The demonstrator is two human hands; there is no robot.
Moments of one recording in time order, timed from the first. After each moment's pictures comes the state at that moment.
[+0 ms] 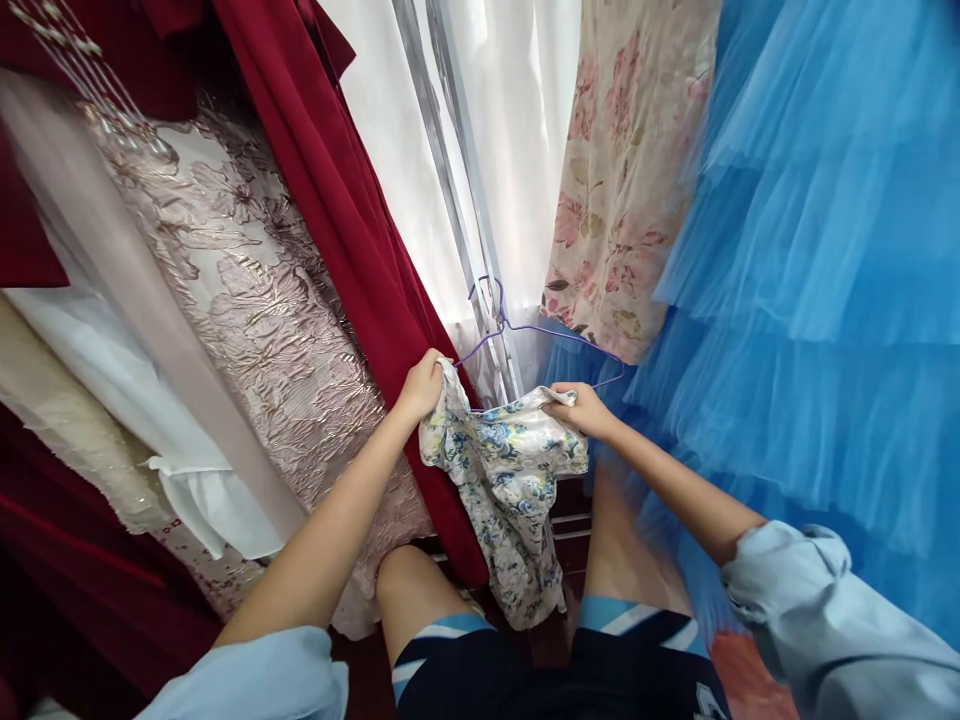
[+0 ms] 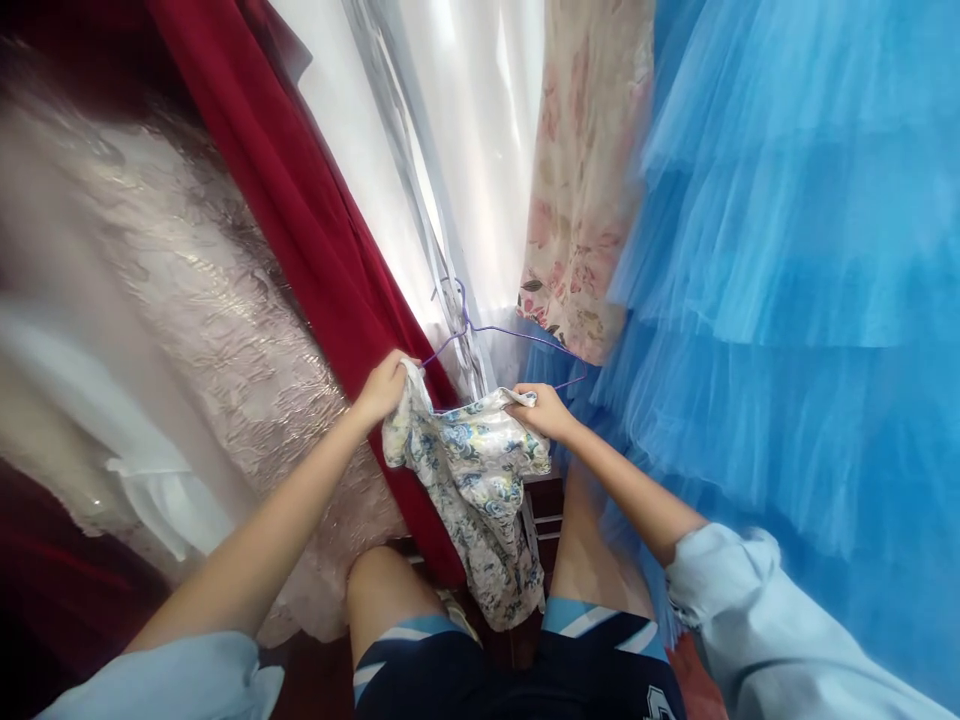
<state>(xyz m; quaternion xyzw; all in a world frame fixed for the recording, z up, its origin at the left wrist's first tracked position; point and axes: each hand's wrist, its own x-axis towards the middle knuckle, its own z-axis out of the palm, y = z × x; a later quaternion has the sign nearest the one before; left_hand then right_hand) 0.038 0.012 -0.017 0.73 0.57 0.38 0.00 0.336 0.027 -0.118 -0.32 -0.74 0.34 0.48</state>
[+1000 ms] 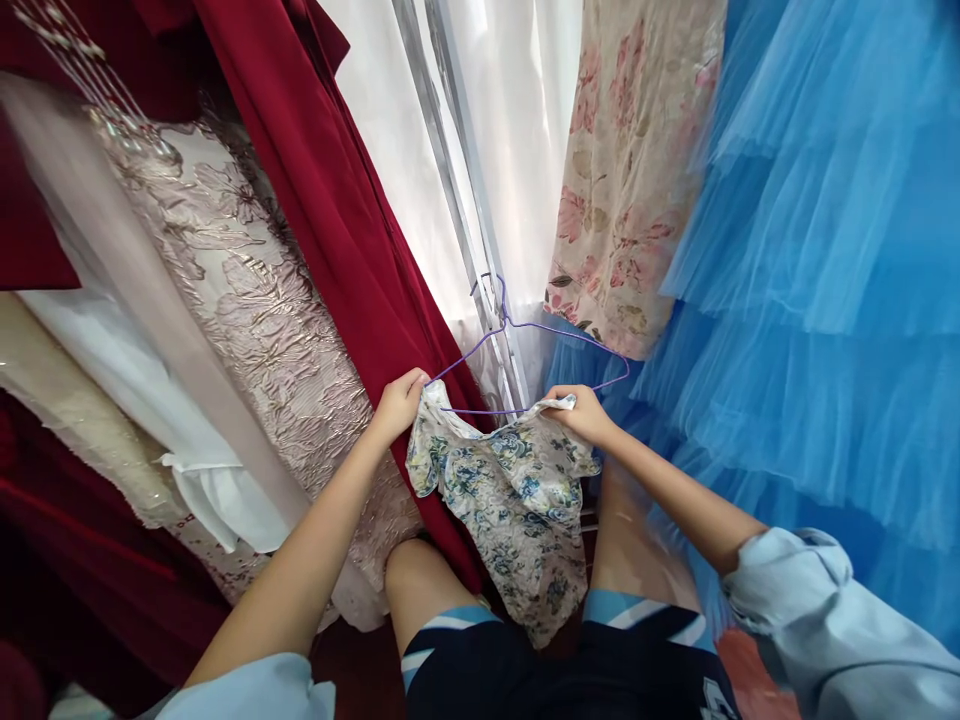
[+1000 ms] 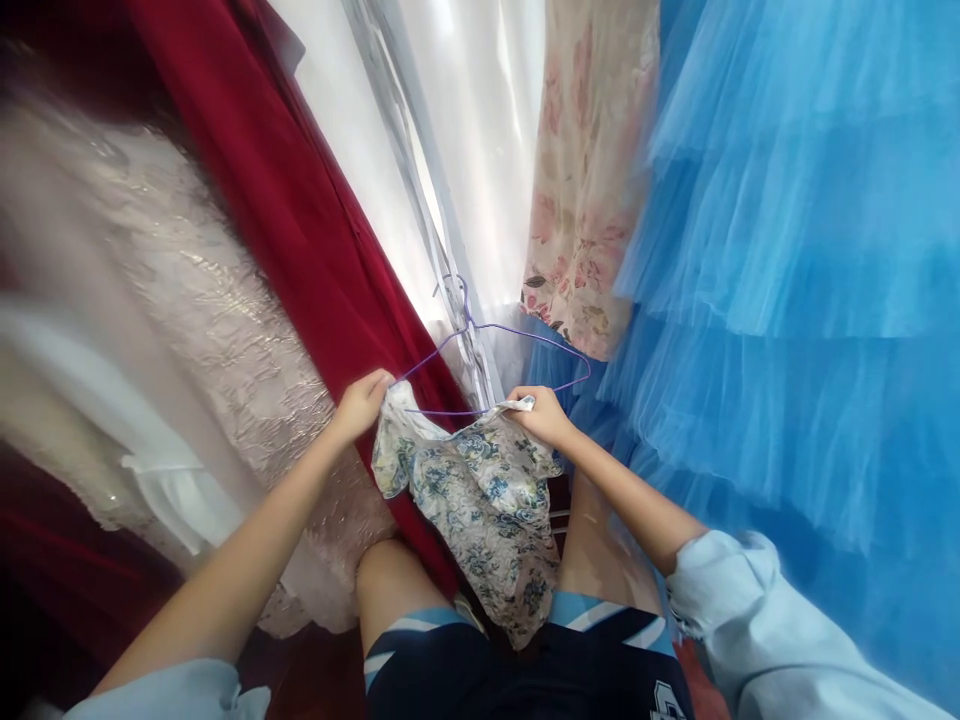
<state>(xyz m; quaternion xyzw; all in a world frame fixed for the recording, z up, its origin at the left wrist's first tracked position) -0.006 -0.010 -0.030 0.75 0.56 0.35 -0.01 0.323 0.018 -0.126 -0.33 -0.72 0.34 0.51</state>
